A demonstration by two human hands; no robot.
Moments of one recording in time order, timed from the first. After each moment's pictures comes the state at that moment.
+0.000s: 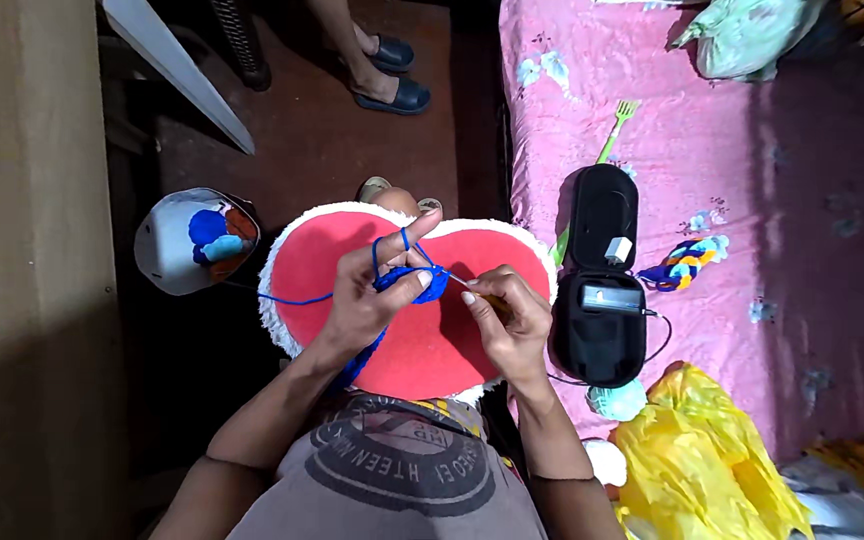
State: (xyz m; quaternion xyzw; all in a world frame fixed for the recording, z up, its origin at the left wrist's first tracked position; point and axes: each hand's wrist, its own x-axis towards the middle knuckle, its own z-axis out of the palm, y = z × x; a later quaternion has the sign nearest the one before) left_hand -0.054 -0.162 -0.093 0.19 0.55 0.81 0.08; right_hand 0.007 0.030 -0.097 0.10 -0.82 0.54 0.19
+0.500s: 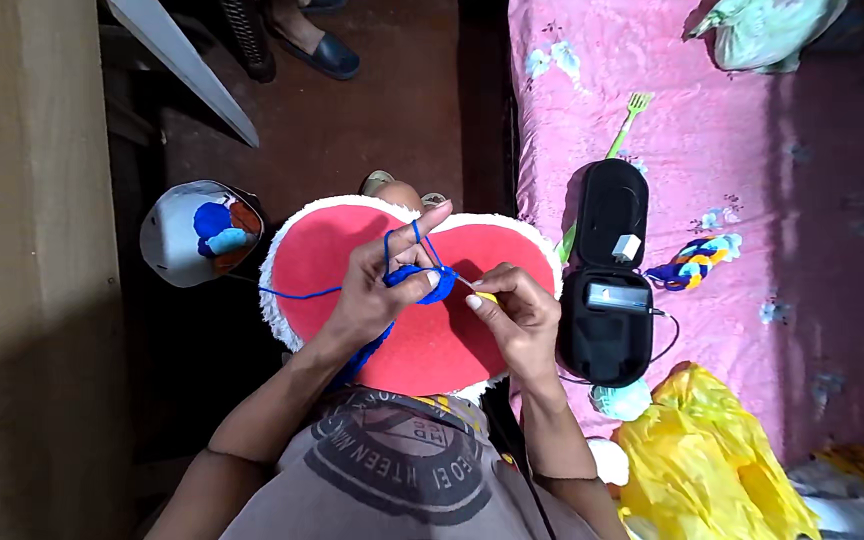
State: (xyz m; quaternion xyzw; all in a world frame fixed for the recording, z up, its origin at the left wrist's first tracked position) left_hand -0.055 -0.158 -0.090 0.17 0.56 0.80 0.13; right_hand 0.011 0.035 -0.095 0.05 -0.75 0.65 0.10
